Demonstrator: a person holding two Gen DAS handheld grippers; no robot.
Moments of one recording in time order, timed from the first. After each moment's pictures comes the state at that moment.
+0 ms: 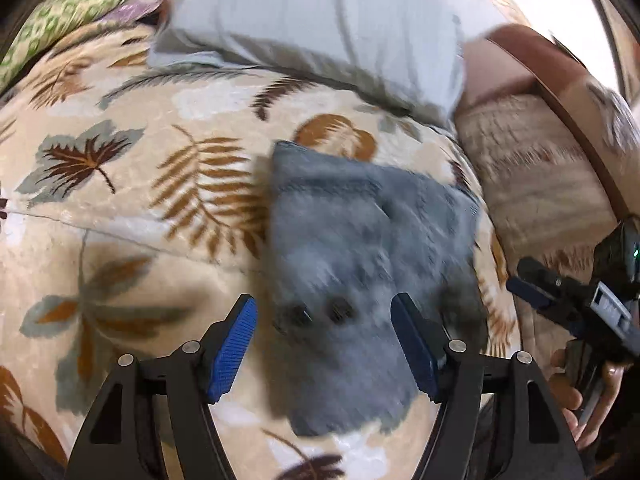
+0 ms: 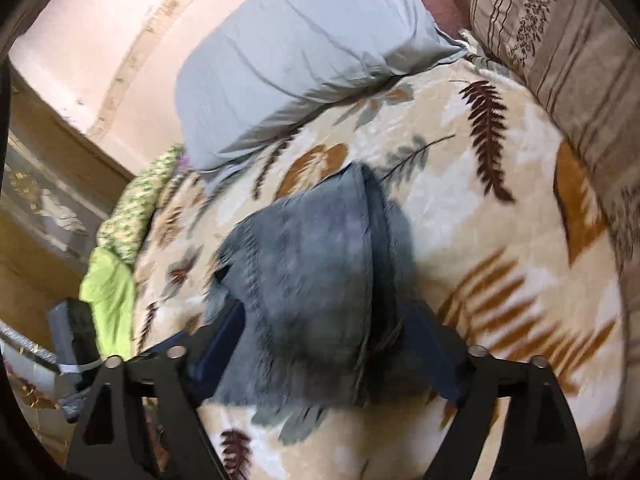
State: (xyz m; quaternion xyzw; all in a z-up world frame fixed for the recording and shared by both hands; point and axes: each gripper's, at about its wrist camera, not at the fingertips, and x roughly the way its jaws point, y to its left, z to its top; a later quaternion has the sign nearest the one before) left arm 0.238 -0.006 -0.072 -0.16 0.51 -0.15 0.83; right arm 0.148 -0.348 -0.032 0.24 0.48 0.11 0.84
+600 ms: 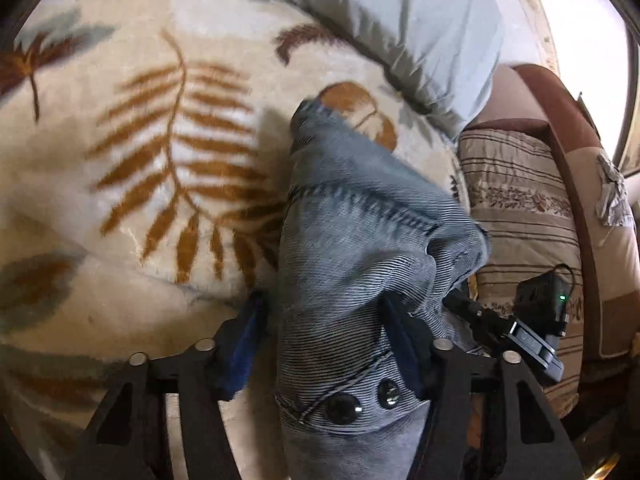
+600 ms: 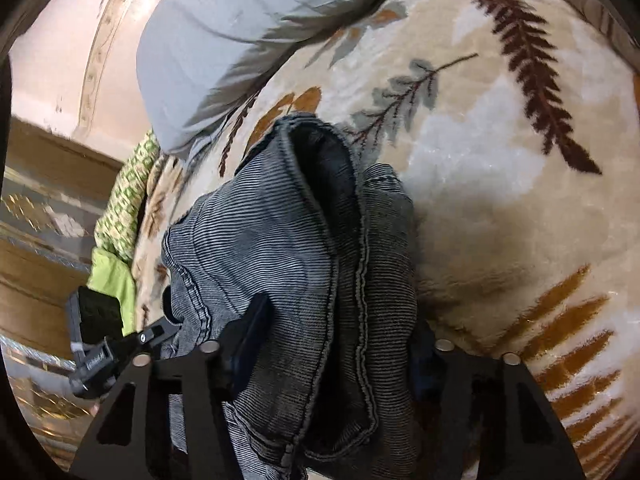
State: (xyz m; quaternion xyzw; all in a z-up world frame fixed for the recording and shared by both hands) left arm 0.301 0.021 -0.164 -0.30 0.56 -0.20 0.75; right arm 0.208 -0.343 -0.120 0.28 0.54 0.15 0.78
